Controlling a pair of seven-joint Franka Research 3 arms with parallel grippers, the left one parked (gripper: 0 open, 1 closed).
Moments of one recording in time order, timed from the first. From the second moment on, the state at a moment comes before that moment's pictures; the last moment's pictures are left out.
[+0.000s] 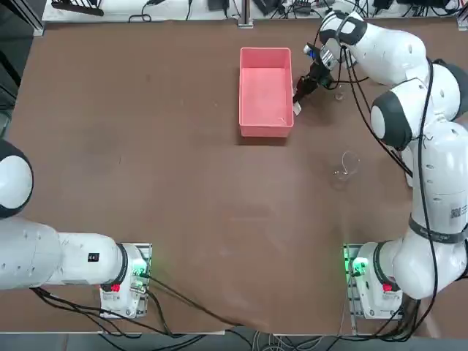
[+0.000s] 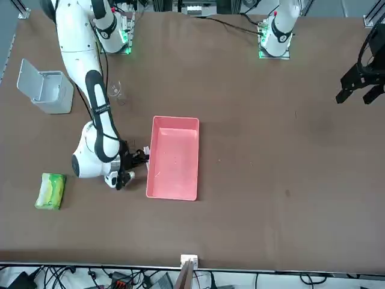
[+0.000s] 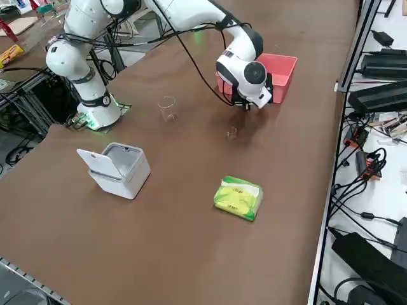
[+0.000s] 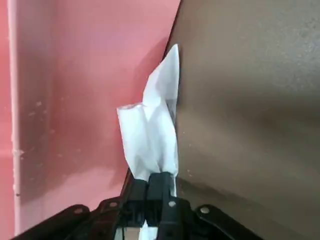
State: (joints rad) arm 0.43 0.82 -0.29 -1.56 0.96 1.94 -0.75
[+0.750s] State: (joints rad) arm 0.44 0.82 -0.31 -1.53 0.94 1.96 -0.75
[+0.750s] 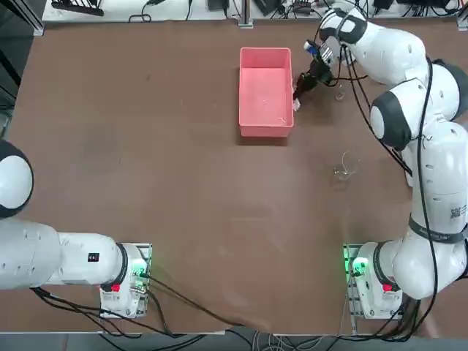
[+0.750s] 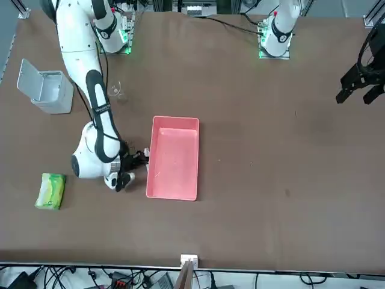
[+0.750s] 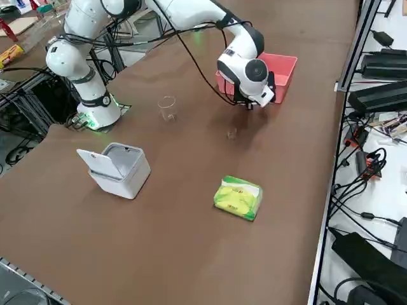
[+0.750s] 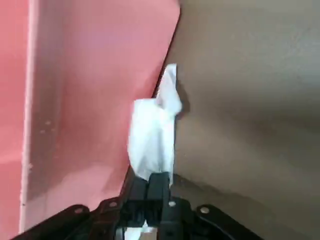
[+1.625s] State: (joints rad) arm 0.45 0.81 -0.47 -1.43 0.85 1.86 -0.75
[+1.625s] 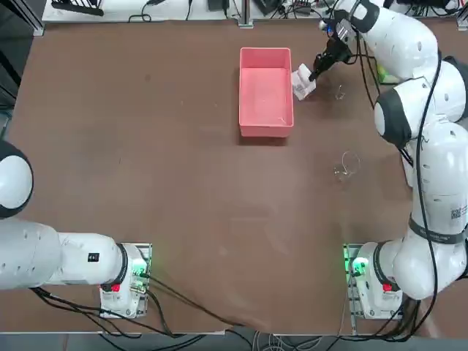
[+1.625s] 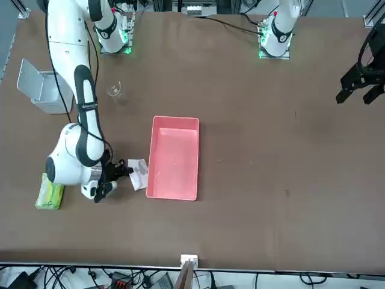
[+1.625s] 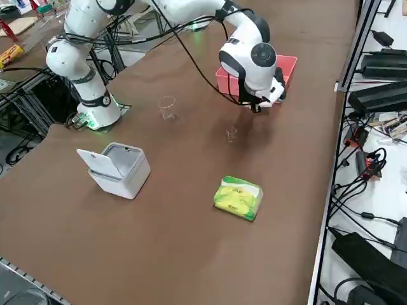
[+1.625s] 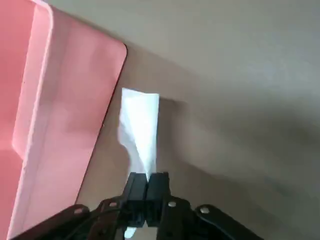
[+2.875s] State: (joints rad) arm 0.52 0.49 -0.81 -1.34 0.32 1.39 -0.70
